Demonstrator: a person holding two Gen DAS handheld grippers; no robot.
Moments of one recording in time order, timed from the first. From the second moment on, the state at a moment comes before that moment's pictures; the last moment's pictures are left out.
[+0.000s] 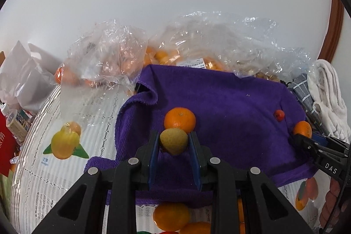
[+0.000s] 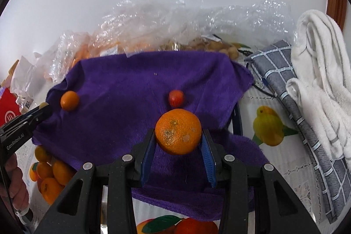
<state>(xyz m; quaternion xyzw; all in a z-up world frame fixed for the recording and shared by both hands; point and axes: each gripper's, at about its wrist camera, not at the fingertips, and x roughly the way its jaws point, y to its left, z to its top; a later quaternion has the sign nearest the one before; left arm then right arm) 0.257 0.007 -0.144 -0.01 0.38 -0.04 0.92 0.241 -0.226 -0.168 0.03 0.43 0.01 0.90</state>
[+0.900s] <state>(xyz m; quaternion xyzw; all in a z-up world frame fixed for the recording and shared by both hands) 0.259 -0.001 -0.158 0.01 0.40 -0.03 0.92 0.242 -0.216 -0.178 0.01 0.44 0.01 0.90</state>
